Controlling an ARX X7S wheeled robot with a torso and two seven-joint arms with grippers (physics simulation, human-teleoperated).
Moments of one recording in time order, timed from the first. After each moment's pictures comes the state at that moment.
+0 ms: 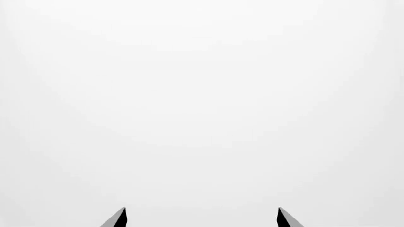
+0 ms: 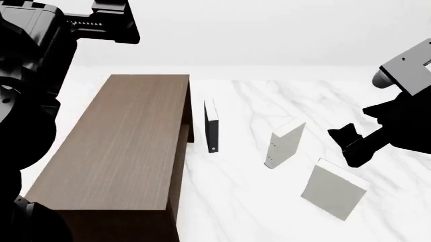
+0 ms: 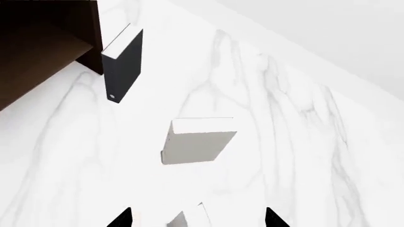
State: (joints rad) left arm -1.10 -0.29 -0.04 0.69 -0.65 -1.31 -0.36; right arm 1.33 1.03 -0.62 -0.21 1.23 1.41 0.00
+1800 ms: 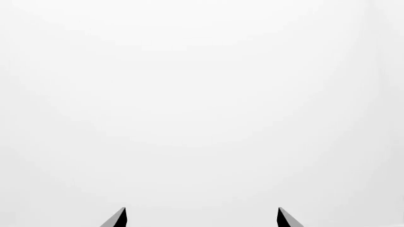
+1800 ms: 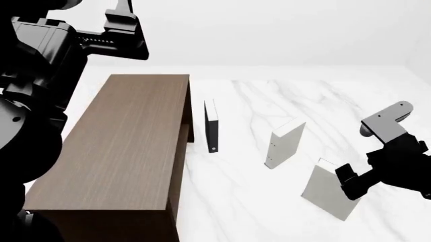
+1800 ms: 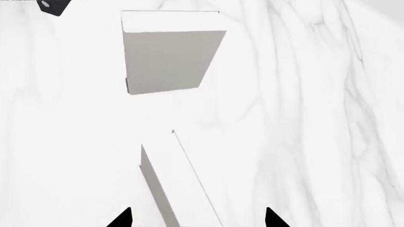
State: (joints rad) left arm -1.04 -0.33 -0.02 0.71 -0.72 -1.26 -0.37; right arm 1.09 1.05 -0.83 -0.02 0.99 1.14 -0.08
